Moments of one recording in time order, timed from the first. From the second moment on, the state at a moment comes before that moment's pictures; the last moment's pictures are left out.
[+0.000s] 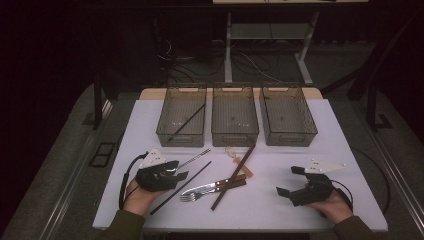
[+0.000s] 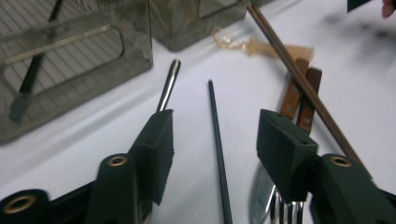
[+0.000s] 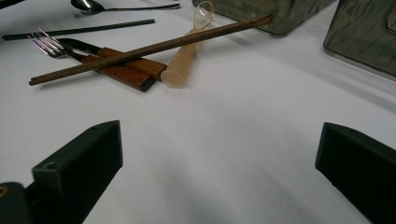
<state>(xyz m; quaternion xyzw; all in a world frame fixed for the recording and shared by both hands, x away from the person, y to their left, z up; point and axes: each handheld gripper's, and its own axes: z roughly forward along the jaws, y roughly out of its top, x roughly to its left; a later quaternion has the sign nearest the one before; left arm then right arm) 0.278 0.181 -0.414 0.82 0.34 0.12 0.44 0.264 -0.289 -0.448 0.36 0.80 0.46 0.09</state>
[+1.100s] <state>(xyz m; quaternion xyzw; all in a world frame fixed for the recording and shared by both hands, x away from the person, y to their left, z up) 0.261 0.186 -0.440 0.86 0.36 0.08 0.34 0.264 -0.288 -0.448 0.36 0.81 0.46 0.09</state>
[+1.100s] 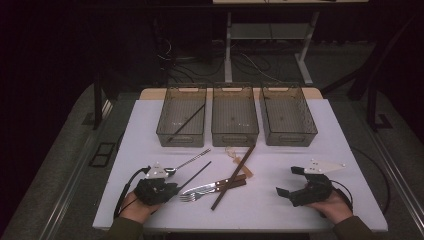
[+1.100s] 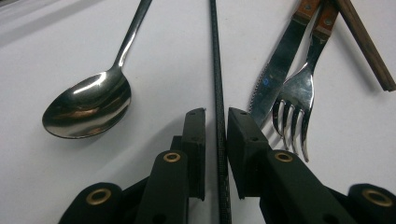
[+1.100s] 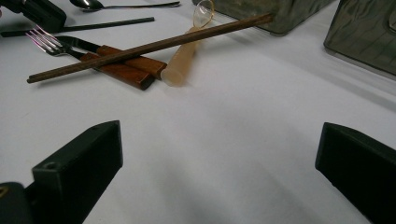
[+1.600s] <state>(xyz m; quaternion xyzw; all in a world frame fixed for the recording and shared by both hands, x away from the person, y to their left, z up) 0.260 0.182 -0.440 0.87 0.35 0.09 0.33 0.264 -0.287 -0.449 0.36 0.81 0.46 0.09</state>
